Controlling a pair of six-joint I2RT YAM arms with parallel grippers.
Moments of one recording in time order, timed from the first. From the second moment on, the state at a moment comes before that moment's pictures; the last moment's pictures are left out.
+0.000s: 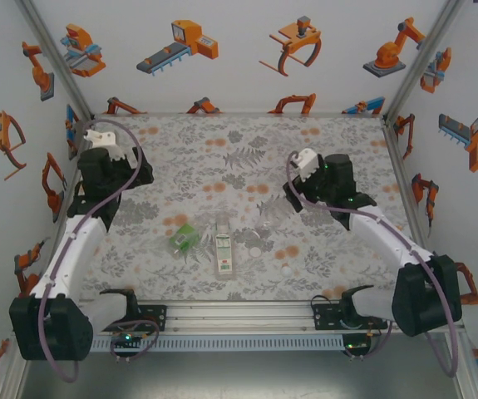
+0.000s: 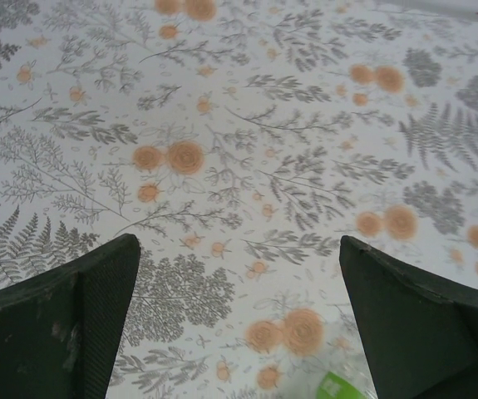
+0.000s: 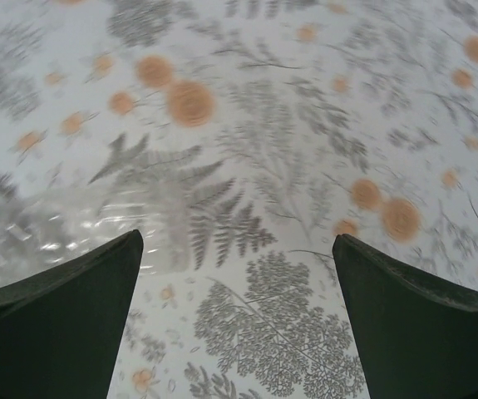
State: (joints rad) left arm -0.08 1.08 0.88 -0.20 0.01 -0.17; right arm 0.32 1.26 0.81 -0.17 -0.33 -0.46
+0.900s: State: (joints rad) left arm -0.08 0.94 0.88 -0.42 0.18 -0.05; right arm 0.69 1.73 1.24 -0.84 -0.22 -1.20
